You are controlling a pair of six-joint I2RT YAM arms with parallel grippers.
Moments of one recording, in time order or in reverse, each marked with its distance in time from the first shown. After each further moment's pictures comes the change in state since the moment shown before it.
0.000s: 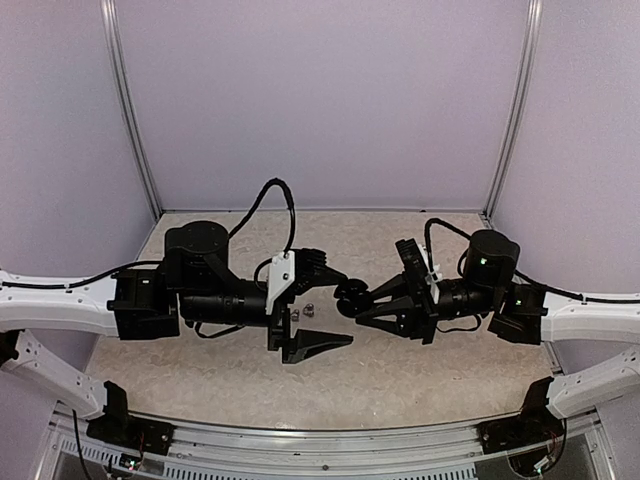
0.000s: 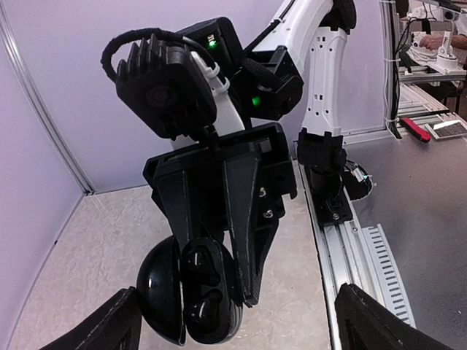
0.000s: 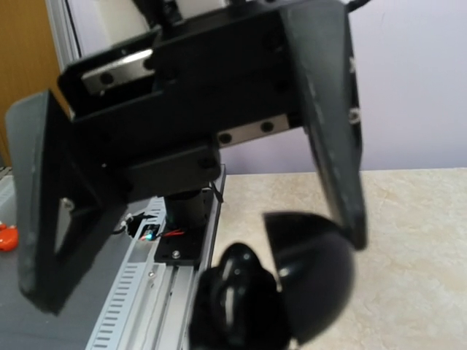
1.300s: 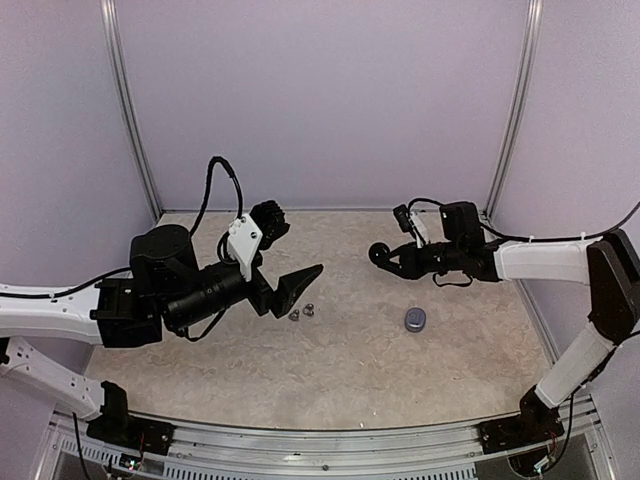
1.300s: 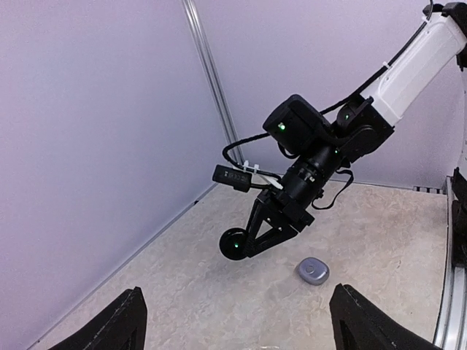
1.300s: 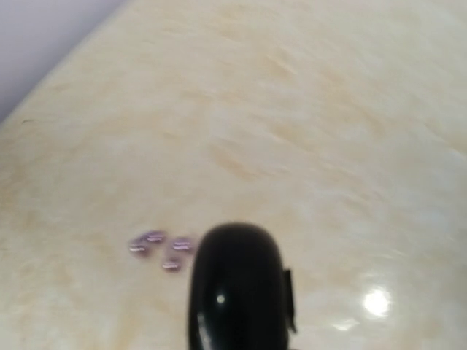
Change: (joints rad) left arm 0.000 -0.109 -0.099 0.146 -0.558 -0.025; right arm -0.464 0.430 0.251 -0.288 0.167 0.157
